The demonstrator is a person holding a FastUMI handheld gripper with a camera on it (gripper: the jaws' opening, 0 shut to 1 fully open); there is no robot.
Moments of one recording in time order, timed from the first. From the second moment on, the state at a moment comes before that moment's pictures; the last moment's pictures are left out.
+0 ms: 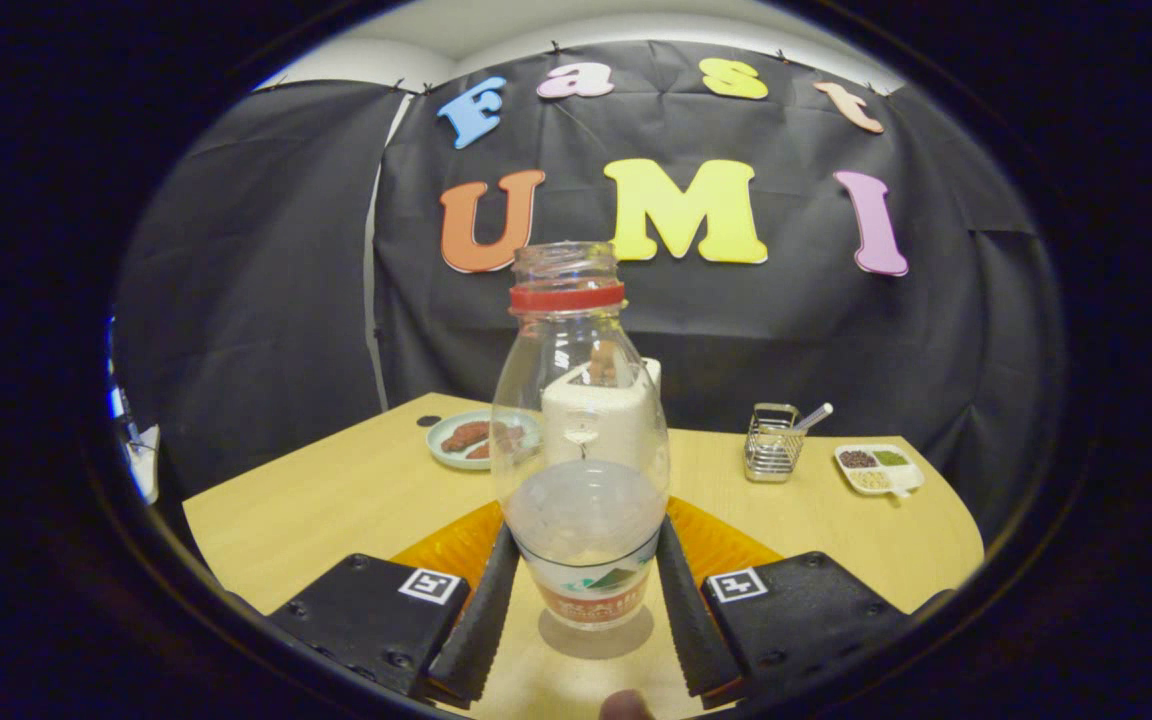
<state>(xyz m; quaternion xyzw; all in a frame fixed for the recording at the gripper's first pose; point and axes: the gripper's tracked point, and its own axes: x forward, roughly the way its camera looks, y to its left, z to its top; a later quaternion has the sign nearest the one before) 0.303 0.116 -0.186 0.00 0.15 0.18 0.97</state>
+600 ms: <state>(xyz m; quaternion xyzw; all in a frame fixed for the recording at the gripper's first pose) 0.320 0.119 -0.243 0.01 0.18 0.17 0.97</state>
